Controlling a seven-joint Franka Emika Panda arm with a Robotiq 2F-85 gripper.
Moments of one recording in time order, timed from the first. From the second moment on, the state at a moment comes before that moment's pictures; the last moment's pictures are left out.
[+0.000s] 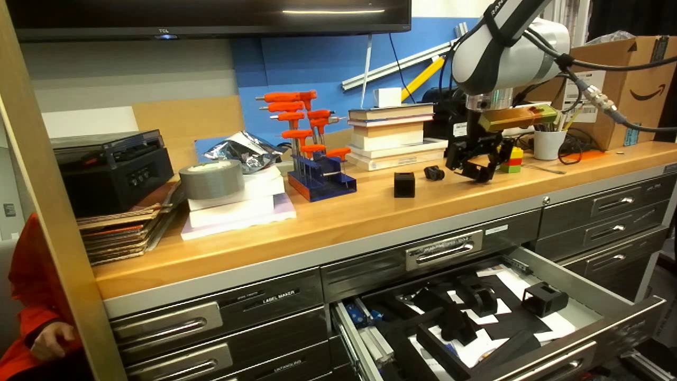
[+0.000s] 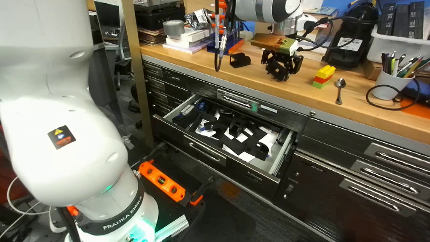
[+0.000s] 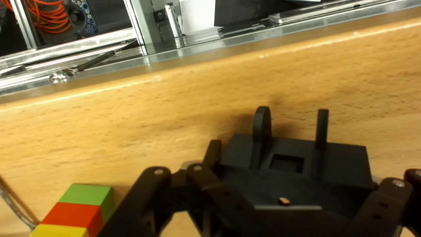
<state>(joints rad) -0.08 0.26 -0.08 -1.98 -0.08 2.40 0.04</state>
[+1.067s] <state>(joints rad) -0.08 0.08 -0.14 -2.25 -0.23 2.18 0.27</state>
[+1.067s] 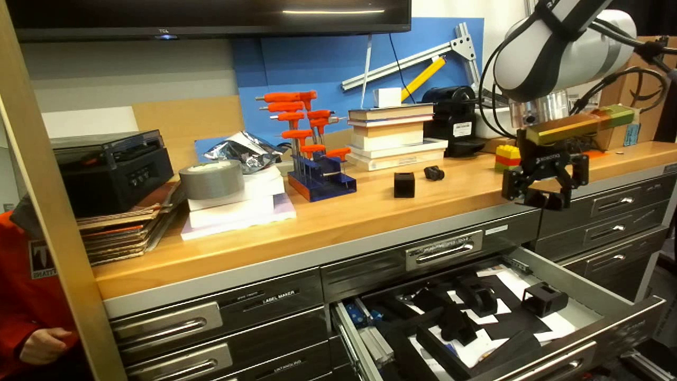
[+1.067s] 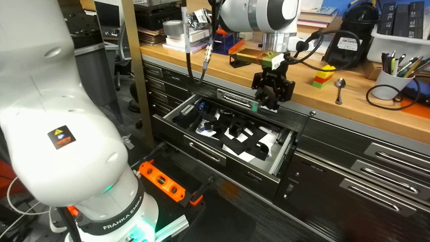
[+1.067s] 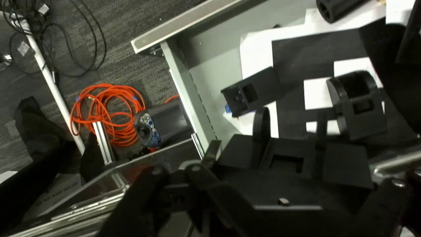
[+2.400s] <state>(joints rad) -0.04 0.32 -0.07 -2.44 -0.09 2.47 0.28</state>
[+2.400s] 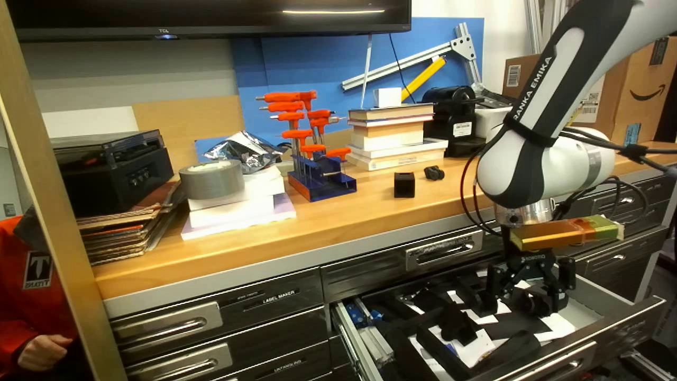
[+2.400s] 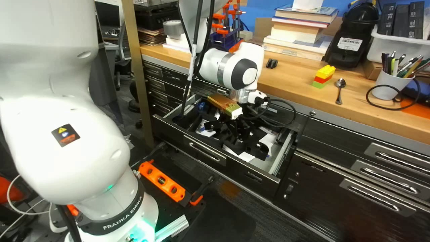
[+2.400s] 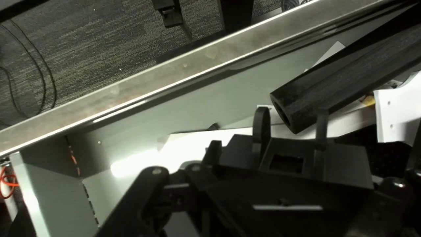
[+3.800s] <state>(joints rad) -0.07 0.01 -0.07 -2.52 0.11 2.59 0.17</state>
